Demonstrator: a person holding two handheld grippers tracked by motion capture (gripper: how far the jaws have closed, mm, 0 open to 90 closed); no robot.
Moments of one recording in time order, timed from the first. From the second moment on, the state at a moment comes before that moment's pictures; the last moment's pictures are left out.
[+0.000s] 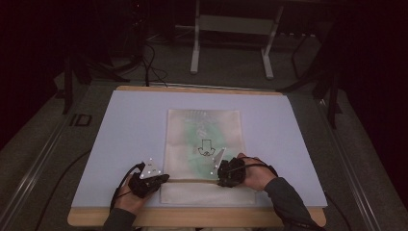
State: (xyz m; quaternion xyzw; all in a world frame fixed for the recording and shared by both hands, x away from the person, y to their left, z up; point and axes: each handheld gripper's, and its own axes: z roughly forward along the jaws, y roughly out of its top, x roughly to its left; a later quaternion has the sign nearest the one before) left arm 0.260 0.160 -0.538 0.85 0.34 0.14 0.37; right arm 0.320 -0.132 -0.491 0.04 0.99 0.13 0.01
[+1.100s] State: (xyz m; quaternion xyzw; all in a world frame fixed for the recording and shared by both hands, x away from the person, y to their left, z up) left arm 0.261 0.159 -0.537 0.85 0.34 0.14 0.37; right arm 0.319 -0.142 -0.491 0.04 0.99 0.12 0.01
